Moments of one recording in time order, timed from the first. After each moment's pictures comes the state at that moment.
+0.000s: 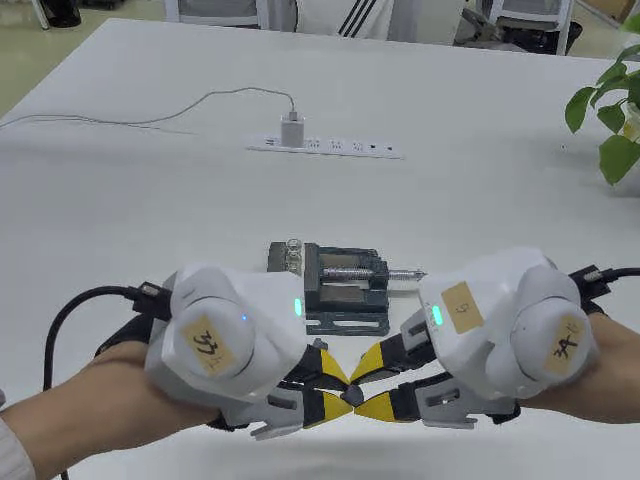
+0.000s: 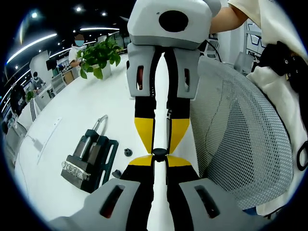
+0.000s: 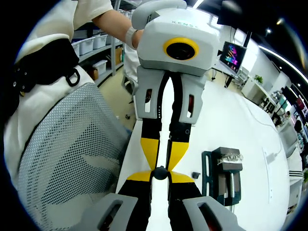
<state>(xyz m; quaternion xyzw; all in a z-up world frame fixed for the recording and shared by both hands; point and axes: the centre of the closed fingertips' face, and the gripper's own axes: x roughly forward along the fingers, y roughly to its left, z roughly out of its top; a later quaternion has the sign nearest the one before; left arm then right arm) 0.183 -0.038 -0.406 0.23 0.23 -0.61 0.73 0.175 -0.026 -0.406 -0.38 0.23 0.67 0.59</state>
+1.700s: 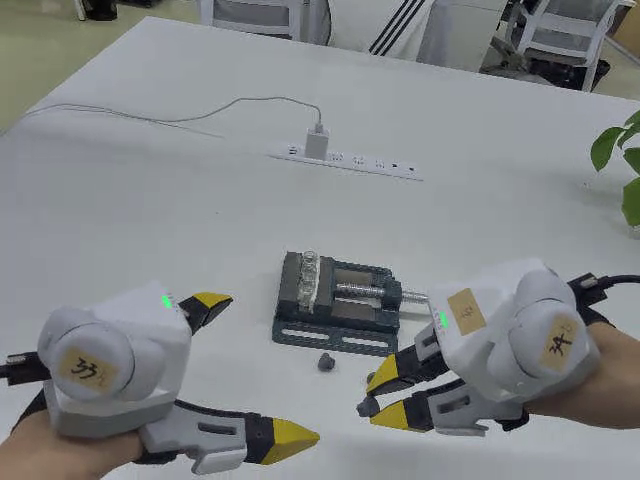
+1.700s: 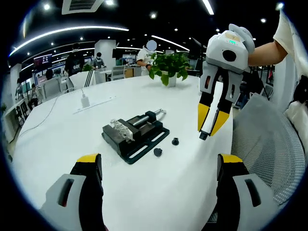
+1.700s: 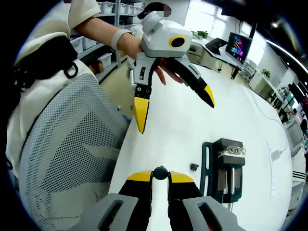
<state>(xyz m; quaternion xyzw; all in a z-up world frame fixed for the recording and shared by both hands) 0.230 0.046 -0.407 0.06 0.20 -0.39 0.90 0.193 -0.036 -0.415 -0.41 0.26 0.68 0.56</state>
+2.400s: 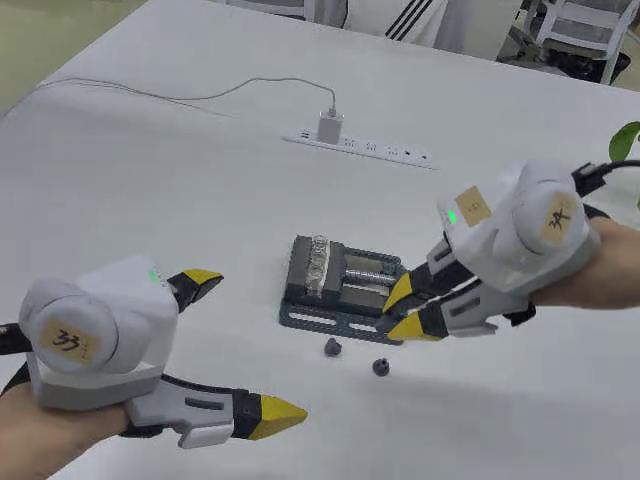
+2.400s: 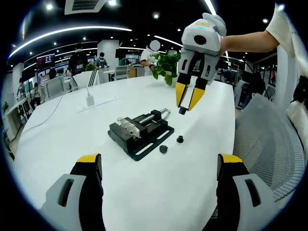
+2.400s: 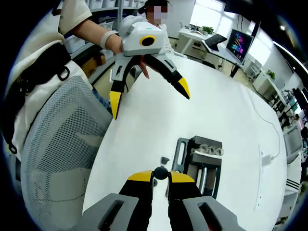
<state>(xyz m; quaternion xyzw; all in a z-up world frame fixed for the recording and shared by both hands) 0.230 0.057 -0.405 0.06 0.20 -0.38 0.90 0.262 -0.036 -0.389 -0.45 0.27 0.67 0.53</state>
